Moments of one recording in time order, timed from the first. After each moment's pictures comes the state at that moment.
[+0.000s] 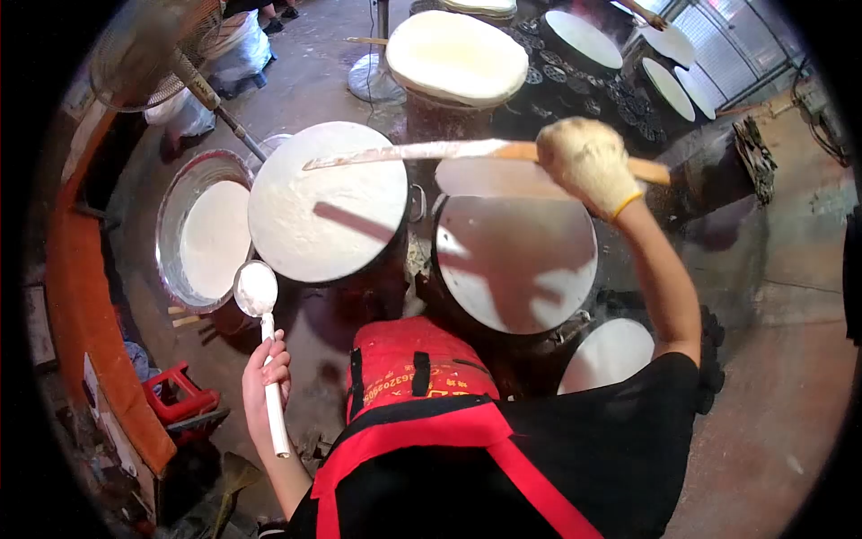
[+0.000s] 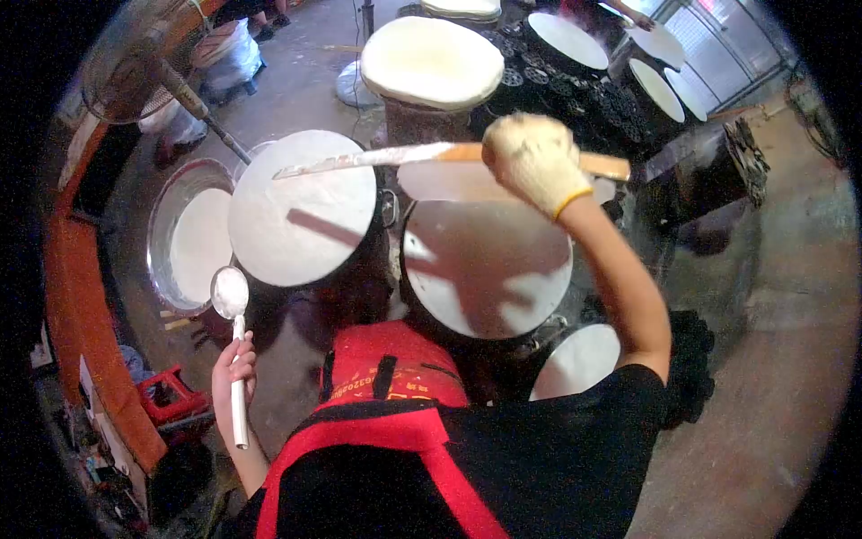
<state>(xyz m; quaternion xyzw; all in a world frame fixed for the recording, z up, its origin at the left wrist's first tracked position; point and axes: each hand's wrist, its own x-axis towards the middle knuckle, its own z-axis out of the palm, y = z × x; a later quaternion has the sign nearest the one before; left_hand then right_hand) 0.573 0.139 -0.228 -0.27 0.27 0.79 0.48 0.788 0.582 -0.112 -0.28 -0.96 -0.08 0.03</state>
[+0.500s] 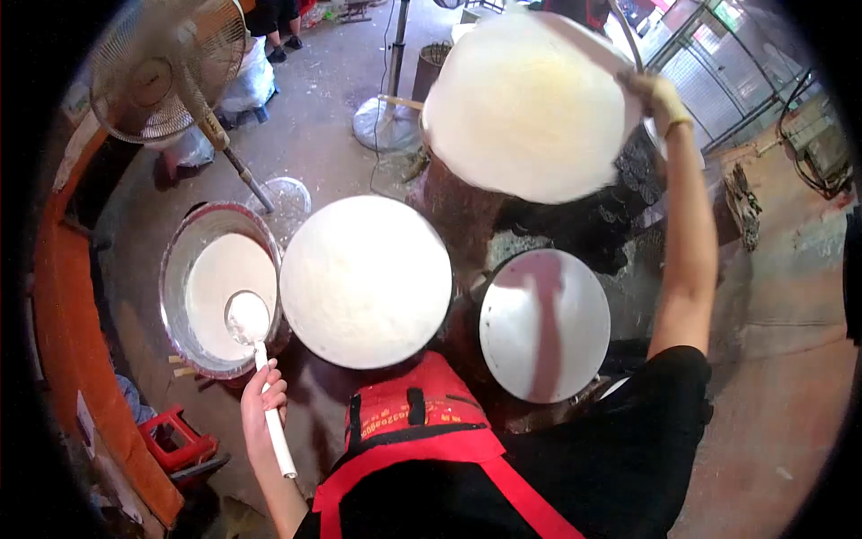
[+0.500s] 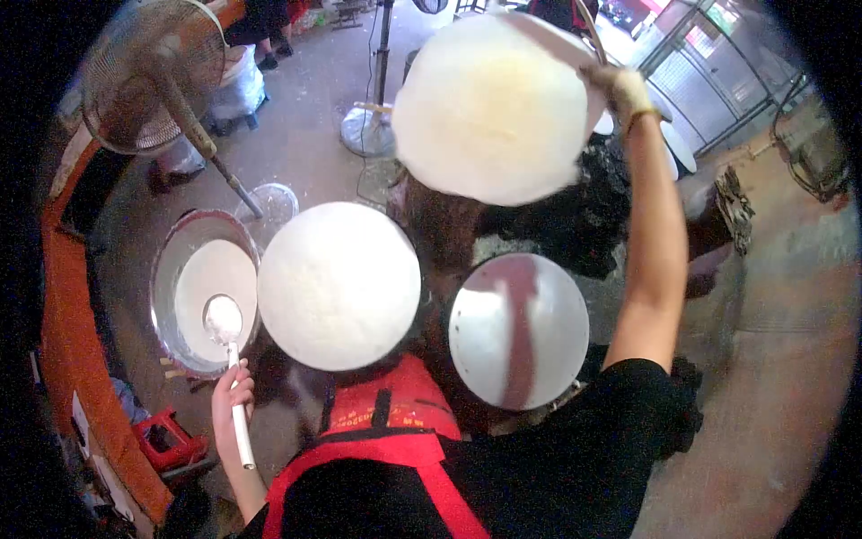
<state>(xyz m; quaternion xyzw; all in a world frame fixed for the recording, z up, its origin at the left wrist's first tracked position) 0.384 0.154 -0.225 -0.27 0.32 0.78 0.46 0.629 0.794 -0.007 -0.40 -0.75 0.38 0.37</state>
